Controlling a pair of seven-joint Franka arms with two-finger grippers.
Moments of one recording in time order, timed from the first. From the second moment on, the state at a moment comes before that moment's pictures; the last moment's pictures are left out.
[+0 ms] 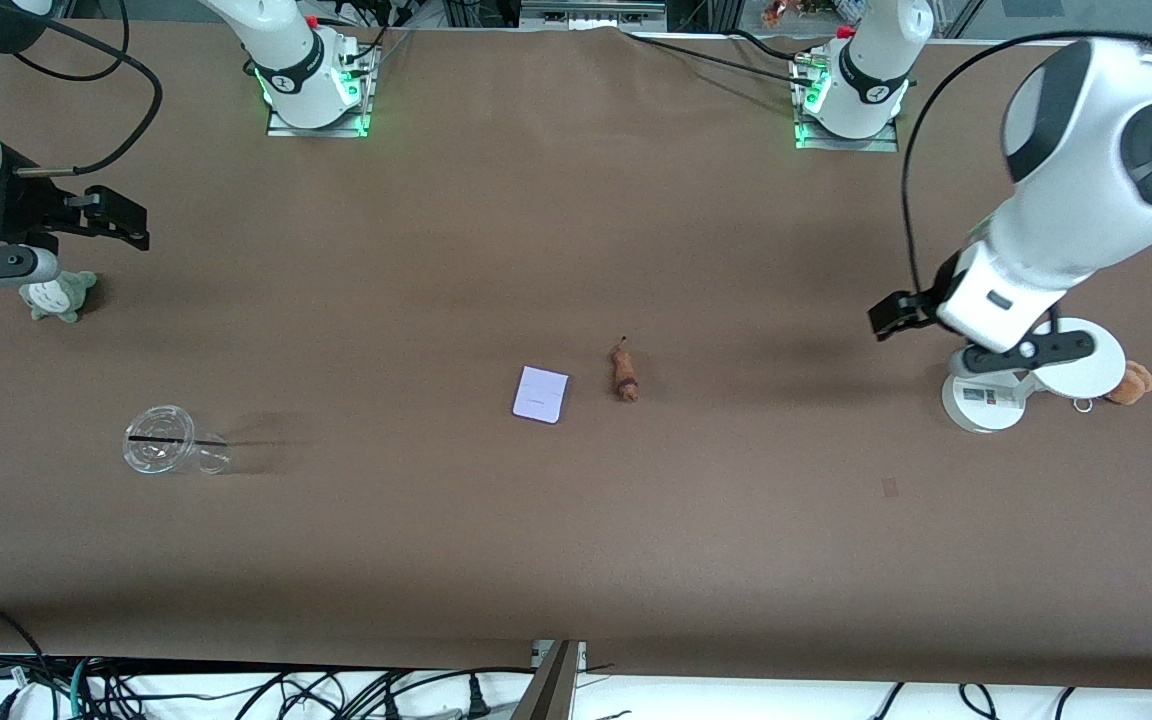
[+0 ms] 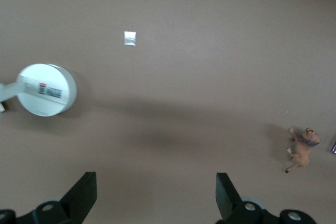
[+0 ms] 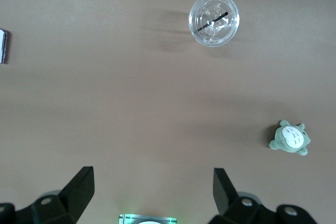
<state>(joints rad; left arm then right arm) 0.01 0.22 -0.25 -1.62 0.04 1.79 -0.46 0.15 0.08 -0.08 -1.51 -0.05 1.48 -0.04</state>
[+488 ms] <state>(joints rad) -0.05 0.35 -0.30 -1.62 0.04 1.95 -0.68 0.15 0.08 -0.08 -1.51 -0.05 1.48 -0.04</state>
